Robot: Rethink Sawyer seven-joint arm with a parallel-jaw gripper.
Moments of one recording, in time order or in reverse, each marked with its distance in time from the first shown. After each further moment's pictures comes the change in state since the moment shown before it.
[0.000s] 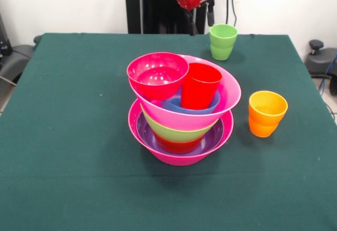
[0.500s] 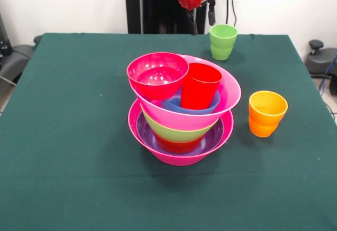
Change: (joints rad) arm 0.011 -0.002 0.021 0.019 0.001 0.000 0.000
